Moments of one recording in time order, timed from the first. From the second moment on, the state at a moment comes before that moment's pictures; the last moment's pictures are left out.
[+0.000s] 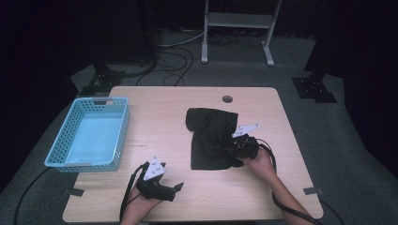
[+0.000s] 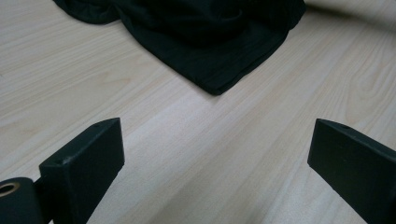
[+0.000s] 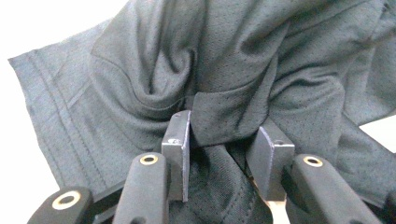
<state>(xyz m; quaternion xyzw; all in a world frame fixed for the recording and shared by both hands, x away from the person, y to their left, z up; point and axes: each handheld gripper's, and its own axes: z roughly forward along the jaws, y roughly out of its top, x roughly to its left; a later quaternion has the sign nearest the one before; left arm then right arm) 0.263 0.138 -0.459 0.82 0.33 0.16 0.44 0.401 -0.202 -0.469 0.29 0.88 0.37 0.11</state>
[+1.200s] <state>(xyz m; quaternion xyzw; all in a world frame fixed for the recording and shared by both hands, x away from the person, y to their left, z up) 0.259 0.128 -0.460 0.83 0.32 0.15 0.44 0.319 -0.162 -0.470 0.21 0.90 0.38 0.06</state>
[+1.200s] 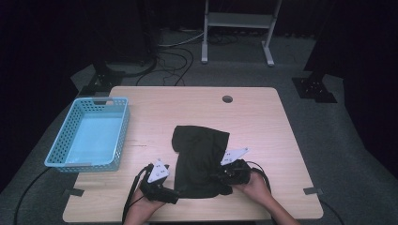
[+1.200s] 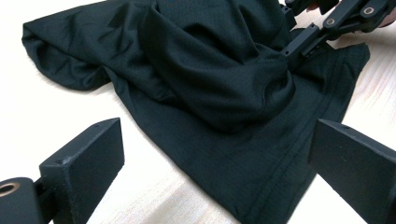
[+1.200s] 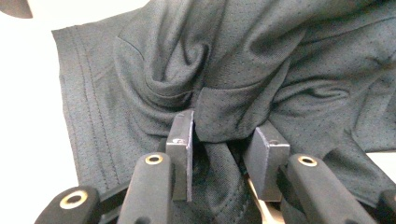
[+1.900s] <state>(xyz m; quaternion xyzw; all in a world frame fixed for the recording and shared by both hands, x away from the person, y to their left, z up) 0.258 0.127 -0.459 0.83 0.31 0.15 0.44 0.300 -0.148 -0.469 0.20 0.90 0.38 0.03</state>
